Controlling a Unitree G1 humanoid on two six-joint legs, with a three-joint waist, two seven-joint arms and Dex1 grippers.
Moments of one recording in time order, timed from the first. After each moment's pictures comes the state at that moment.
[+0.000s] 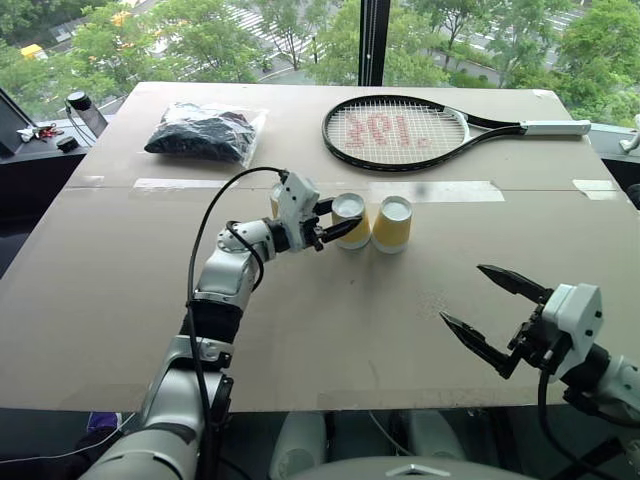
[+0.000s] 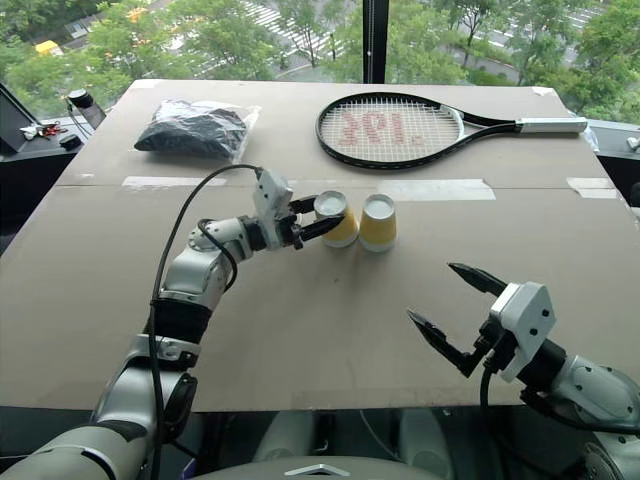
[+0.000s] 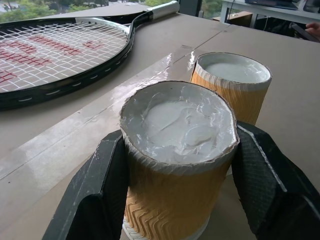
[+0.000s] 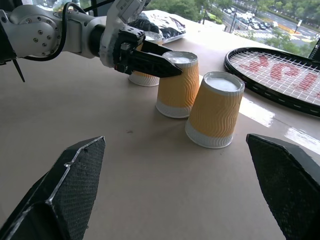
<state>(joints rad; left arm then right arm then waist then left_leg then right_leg) -0.63 0.38 -0.08 0.36 -0.30 0.17 -0.92 0.42 -0.58 -0.24 -0.83 0.52 0.30 0.66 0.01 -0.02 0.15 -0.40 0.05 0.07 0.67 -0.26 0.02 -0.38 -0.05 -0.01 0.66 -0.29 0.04</state>
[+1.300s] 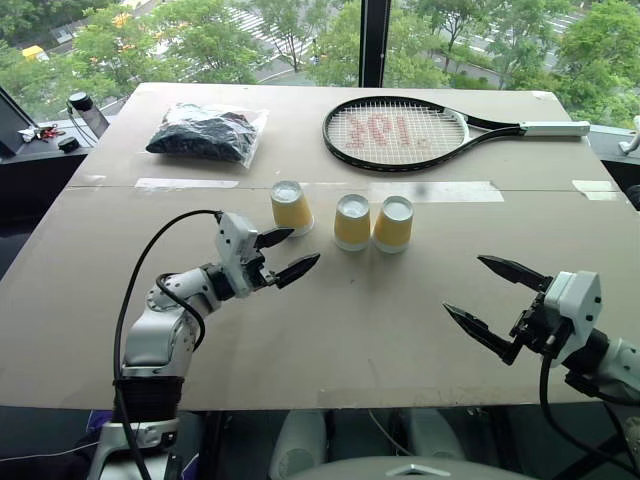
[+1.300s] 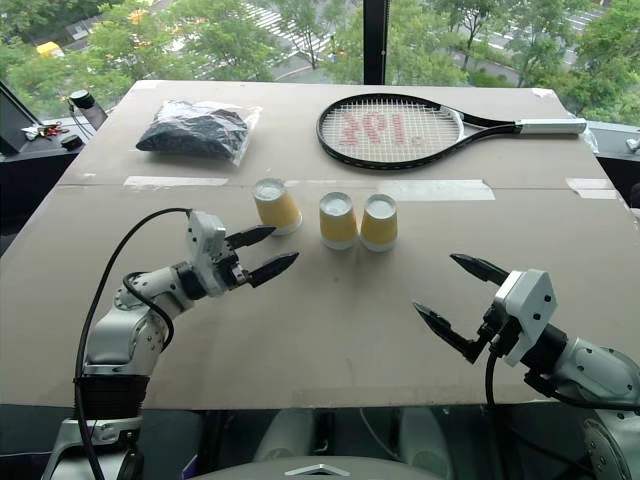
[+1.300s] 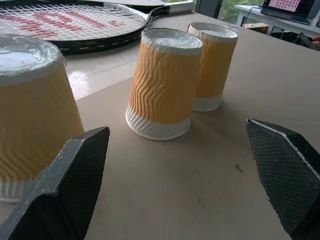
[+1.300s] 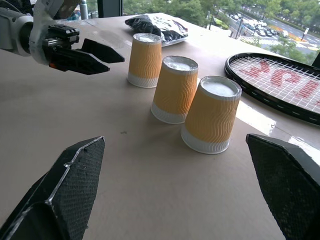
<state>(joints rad) -0.23 0.52 0.15 0.00 -0.43 0.31 -0.88 0.28 -0.60 -0.21 -0.72 0.53 0.28 0.73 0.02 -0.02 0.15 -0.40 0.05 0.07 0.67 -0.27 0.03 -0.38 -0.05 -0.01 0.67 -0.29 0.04</state>
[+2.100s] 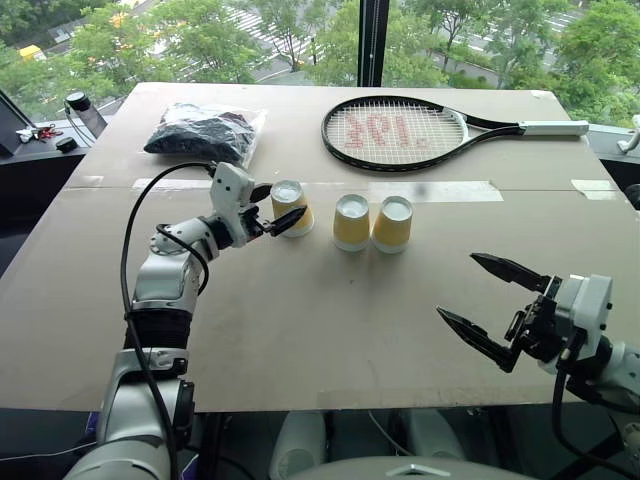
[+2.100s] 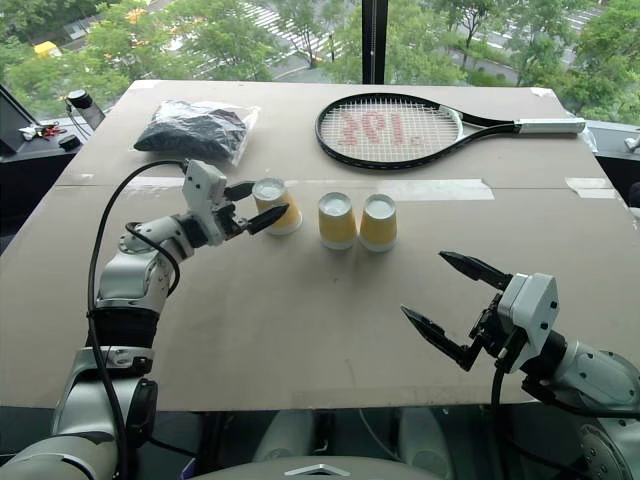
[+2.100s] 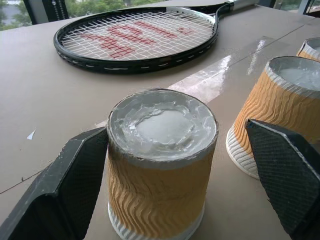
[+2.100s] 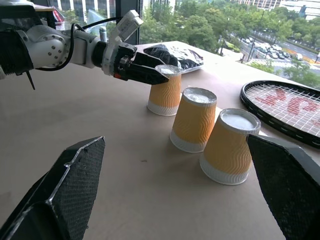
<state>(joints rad) -0.57 0.54 0.09 0.34 -0.30 0.23 -0.86 0.33 -0.59 -0.22 -0.79 0.60 0.24 0.74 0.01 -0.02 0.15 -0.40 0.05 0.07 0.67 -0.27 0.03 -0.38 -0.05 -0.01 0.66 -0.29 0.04</state>
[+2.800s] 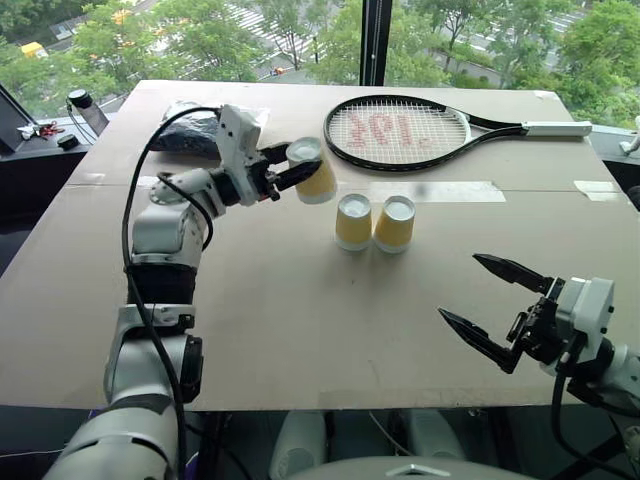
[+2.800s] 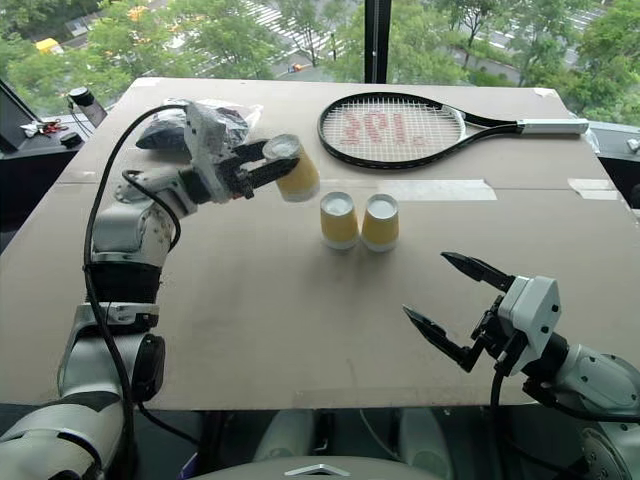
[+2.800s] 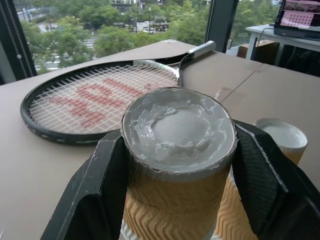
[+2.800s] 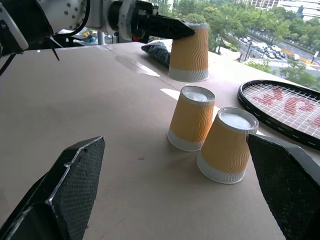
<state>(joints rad) -0.87 0.55 0.07 0.31 -0.43 0.43 -1.02 0.34 -0.59 -0.23 -0.79 0.58 0.23 0.73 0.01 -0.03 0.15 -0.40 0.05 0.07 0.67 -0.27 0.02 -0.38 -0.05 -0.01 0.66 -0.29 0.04</state>
